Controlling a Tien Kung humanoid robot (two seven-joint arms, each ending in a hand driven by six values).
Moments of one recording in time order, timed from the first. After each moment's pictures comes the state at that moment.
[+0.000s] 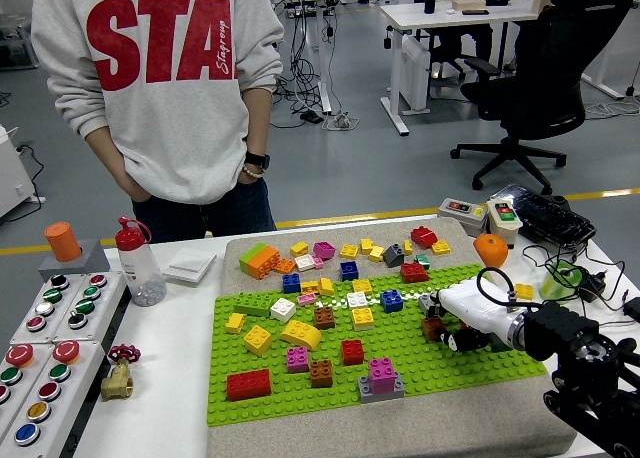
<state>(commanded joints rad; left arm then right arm) -0.20 0.06 -1.16 -0.22 1.13 0.12 0.40 0.86 -0.36 0.51 0.82 -2.01 -0.08 0.08</state>
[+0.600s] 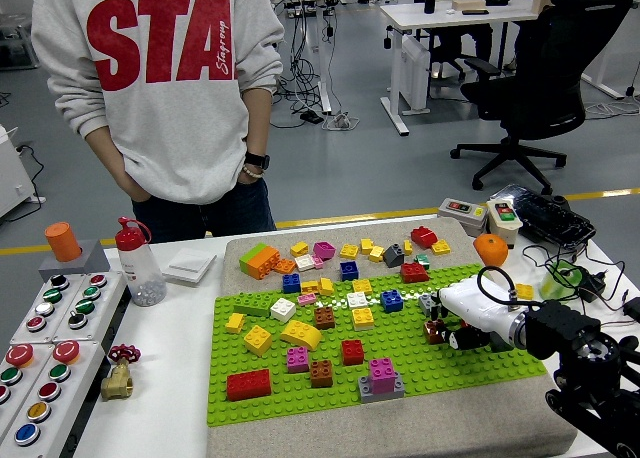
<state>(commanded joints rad) -0.20 0.06 -1.16 -0.22 1.13 0.12 0.40 0.86 -0.37 0.53 0.85 -2.03 -0.08 0.09</state>
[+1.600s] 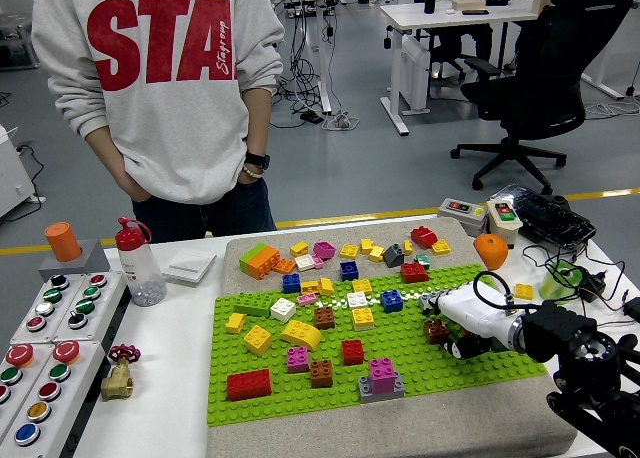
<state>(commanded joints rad) -0.20 0.06 -1.17 -0.22 1.13 0.12 0.40 0.85 -0.37 0.53 0.85 -2.07 -0.02 0.09</state>
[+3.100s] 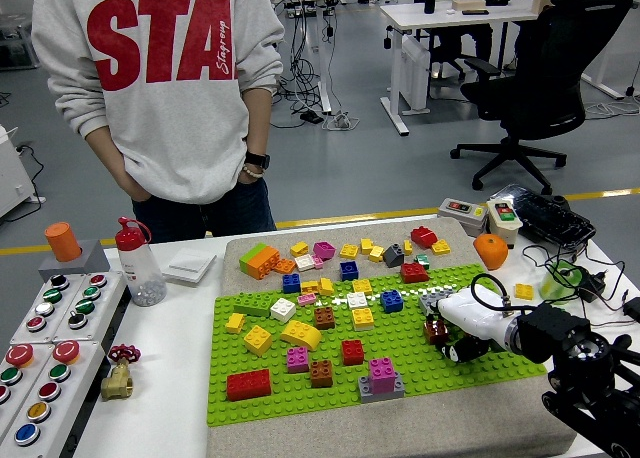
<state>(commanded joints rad) -0.20 0.06 -1.16 -0.22 1.13 0.12 0.40 0.88 -0.34 0.47 0.78 -2.03 -0.03 0.08</state>
